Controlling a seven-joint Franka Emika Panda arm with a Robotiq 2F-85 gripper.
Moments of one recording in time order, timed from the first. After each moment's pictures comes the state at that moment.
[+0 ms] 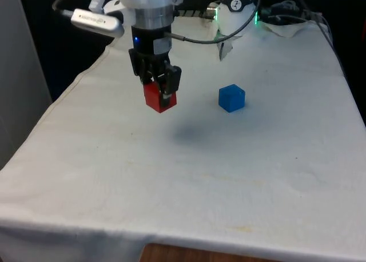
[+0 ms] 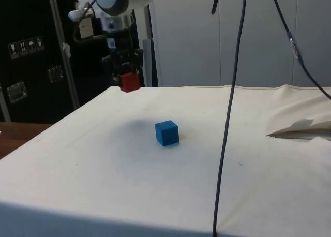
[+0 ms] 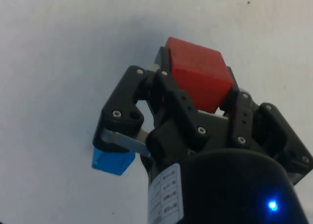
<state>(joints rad) 0.03 0.63 -0.27 -1.58 0.11 2.19 0.40</state>
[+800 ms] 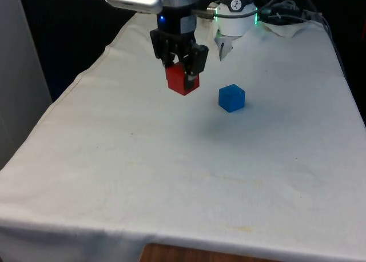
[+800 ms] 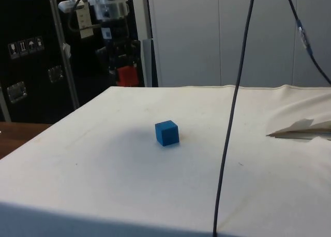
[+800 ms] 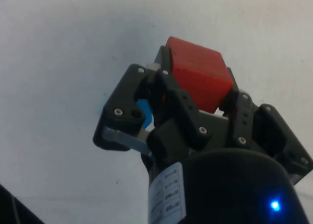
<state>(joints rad) 0.07 0.51 -0.23 -1.66 0.07 2.14 0.42</state>
